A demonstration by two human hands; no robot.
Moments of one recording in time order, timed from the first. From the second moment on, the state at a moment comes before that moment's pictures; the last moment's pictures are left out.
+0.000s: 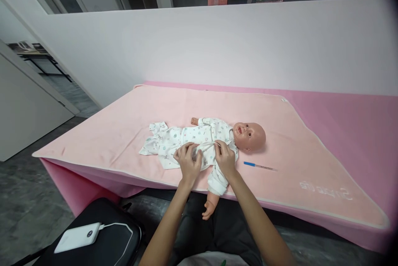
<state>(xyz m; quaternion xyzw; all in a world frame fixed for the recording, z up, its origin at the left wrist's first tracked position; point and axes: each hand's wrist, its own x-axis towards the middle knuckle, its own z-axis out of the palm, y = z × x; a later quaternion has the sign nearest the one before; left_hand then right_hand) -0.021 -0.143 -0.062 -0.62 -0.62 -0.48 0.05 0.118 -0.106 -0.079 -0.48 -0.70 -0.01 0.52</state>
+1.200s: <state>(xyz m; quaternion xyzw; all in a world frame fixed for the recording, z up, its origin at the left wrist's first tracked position) -0.027 -0.146 -0.064 -0.59 -0.62 -0.52 0.01 0.091 -0.122 -0.065 -0.47 -0.72 0.11 0.50</state>
